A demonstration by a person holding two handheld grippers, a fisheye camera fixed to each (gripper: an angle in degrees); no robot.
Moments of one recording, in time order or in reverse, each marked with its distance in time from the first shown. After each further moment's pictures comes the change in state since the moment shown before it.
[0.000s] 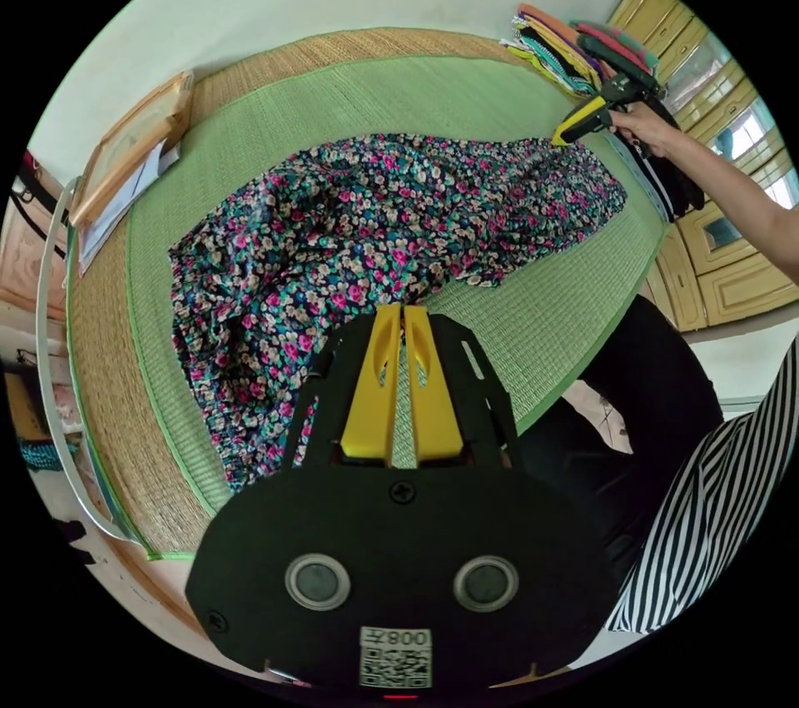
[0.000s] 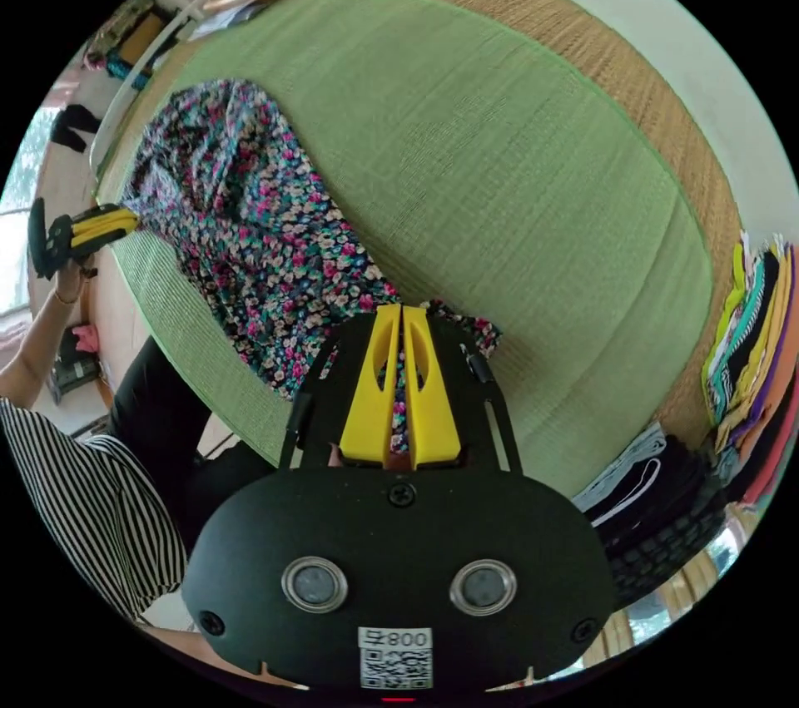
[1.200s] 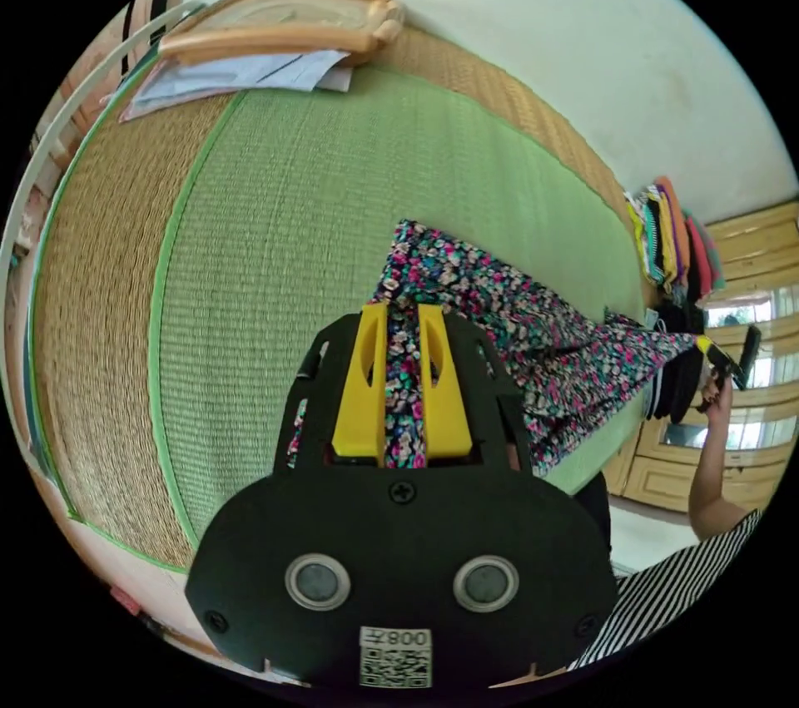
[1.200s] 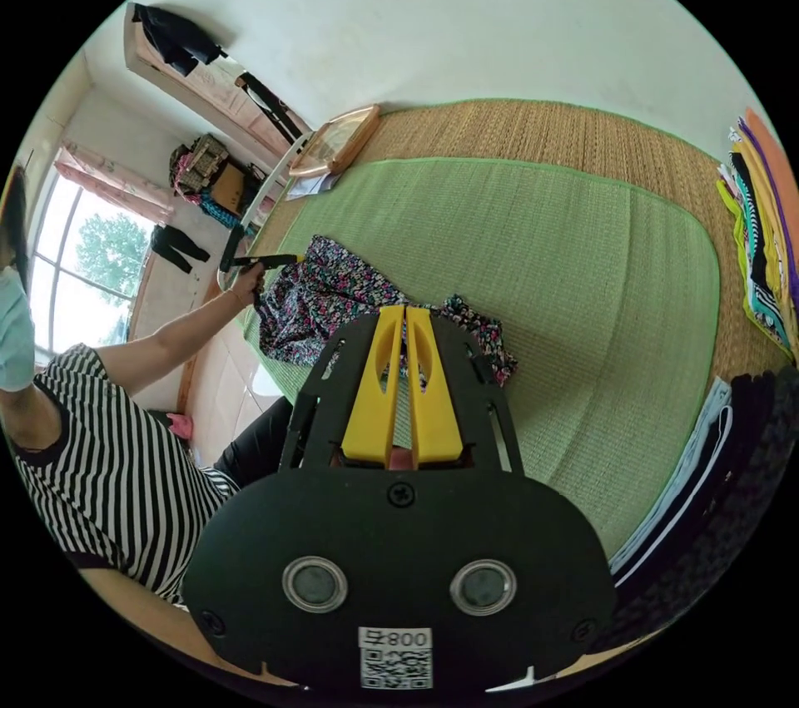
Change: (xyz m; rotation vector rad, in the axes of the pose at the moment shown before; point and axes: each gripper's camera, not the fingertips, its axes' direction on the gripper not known) left arm -0.083 -0.115 -0.038 0.049 0.144 -0.554; right arm 0.110 0.242 -0.115 0.472 -0.376 0.131
